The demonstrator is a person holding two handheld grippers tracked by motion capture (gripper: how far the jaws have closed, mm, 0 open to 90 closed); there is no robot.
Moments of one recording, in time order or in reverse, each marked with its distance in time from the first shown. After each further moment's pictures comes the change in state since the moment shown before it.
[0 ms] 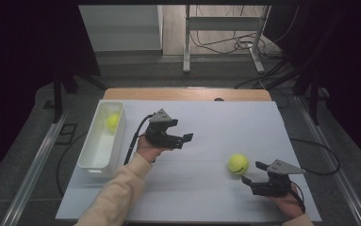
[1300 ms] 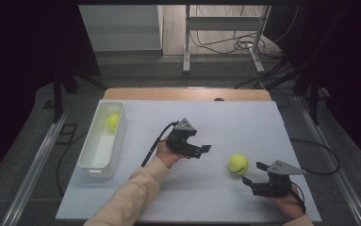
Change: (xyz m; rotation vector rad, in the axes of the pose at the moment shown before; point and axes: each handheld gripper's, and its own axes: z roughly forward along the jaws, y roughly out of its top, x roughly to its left) left arm -0.023 -0.008 0.059 0.095 -0.084 0.039; right arm 0.000 -0.001 -0.002 0.005 -0.014 -0.002
